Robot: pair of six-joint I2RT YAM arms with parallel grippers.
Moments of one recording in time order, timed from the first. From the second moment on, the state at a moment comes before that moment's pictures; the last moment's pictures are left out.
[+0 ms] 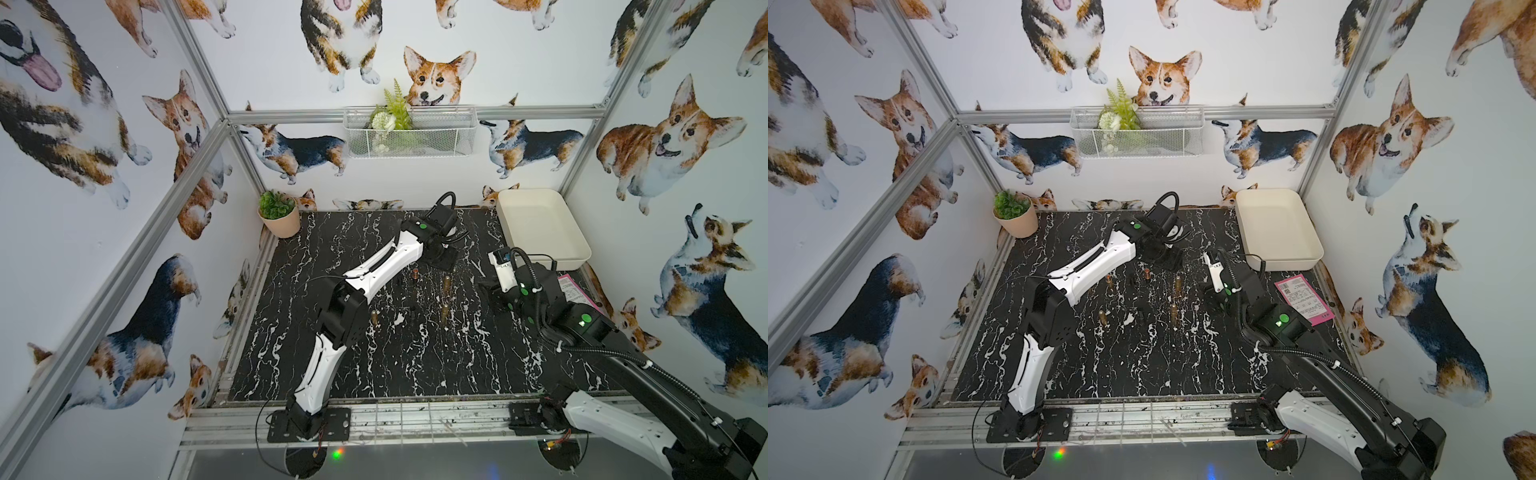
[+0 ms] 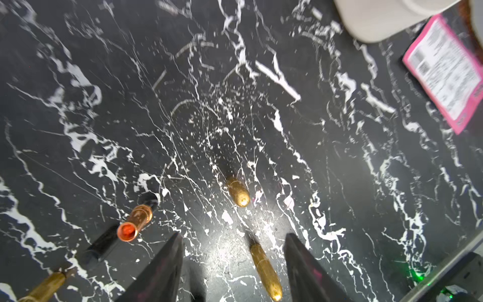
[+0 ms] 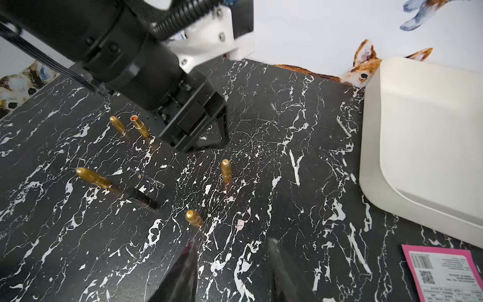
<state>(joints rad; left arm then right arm) -0.76 2.21 2.14 -1.04 0.10 -0.27 0.69 0.89 0.89 -0.60 0.18 0.17</state>
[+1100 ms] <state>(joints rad) -0.79 2.46 2.31 -1.10 0.06 -0.27 0.68 0.88 0.85 -0.60 0.17 0.20</state>
